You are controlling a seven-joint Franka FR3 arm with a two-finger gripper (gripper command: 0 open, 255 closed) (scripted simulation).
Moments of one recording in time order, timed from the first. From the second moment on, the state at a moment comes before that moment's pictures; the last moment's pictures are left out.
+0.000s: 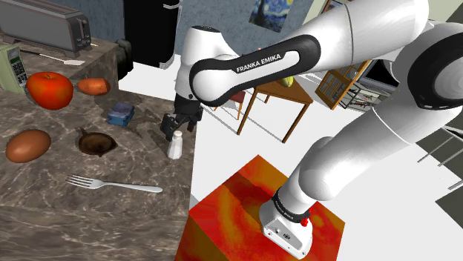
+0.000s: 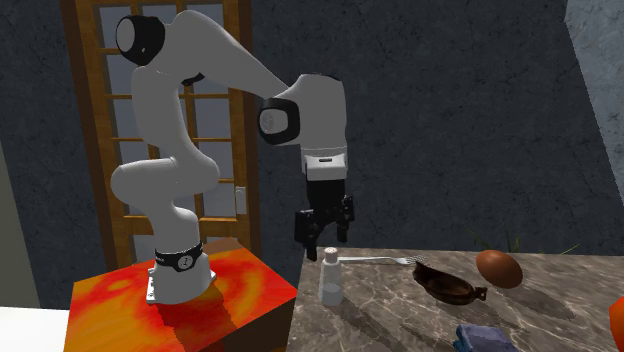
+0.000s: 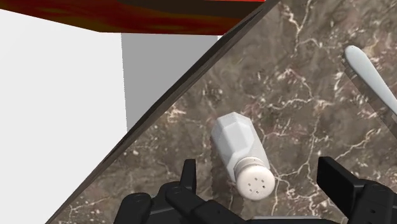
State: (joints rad) arm 0.08 -0.25 0.35 -2.49 0.15 2.29 0.26
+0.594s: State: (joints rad) arm 0.08 -0.25 0.35 -2.49 0.15 2.29 0.26
